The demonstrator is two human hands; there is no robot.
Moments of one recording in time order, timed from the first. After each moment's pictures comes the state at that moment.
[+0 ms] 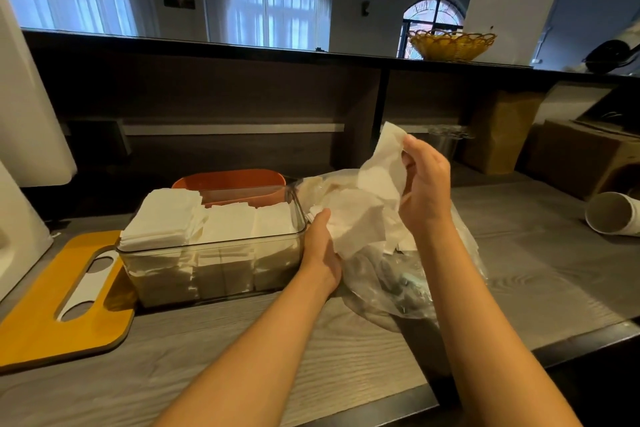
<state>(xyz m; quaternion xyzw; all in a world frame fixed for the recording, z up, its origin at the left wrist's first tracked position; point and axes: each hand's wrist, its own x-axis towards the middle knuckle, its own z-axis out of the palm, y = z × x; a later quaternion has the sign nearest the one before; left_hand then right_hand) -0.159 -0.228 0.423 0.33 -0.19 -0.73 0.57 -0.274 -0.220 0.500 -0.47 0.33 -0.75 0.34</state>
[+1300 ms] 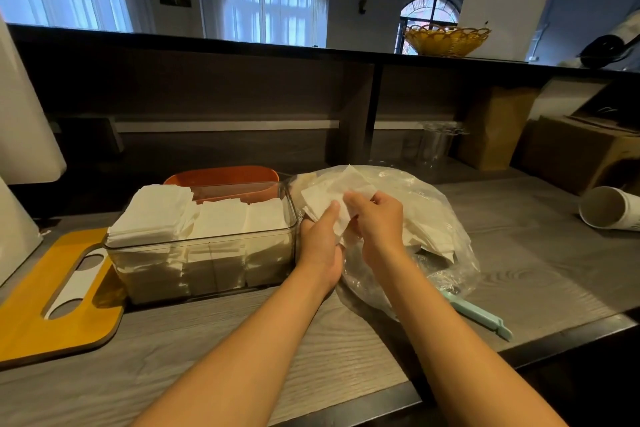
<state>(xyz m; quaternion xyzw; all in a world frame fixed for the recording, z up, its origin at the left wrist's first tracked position) -0.169 -0.223 0.419 0.34 -0.26 -0.67 0.61 -0.243 -0.237 0.432 -0.39 0.58 -0.64 0.32</state>
